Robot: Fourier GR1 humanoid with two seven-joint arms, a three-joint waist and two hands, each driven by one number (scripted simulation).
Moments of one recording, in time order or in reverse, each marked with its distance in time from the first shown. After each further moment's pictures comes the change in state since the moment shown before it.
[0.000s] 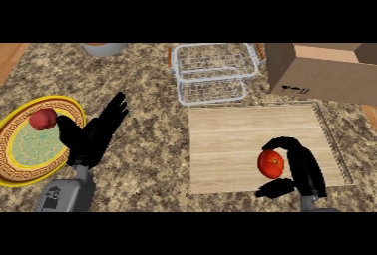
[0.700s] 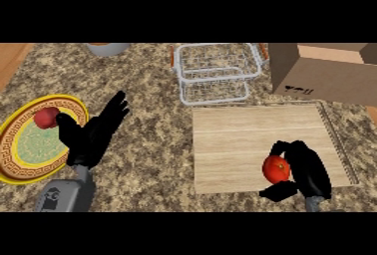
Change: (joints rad) left arm 0.000 -0.007 -0.007 -0.039 -0.005 0.009 0.045; right arm 0.010 -0.054 0.057 -0.073 0.190 0.099 0.162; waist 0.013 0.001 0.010
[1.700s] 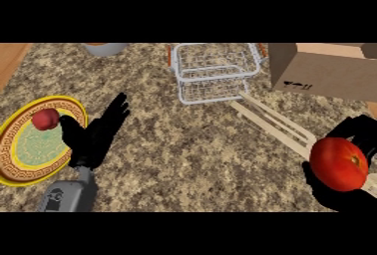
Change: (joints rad) left arm 0.008 -0.014 0.001 0.016 -0.015 0.007 -0.018; right arm -0.163 0.013 -0.121 -0.819 -0.118 0.420 0.563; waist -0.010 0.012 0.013
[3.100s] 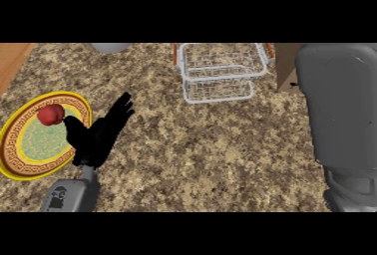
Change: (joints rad) left arm -0.012 -0.006 -0.005 0.022 -0.005 -0.029 -0.027; right arm -0.979 0.037 -0.160 0.953 0.043 -0.151 0.026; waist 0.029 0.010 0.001
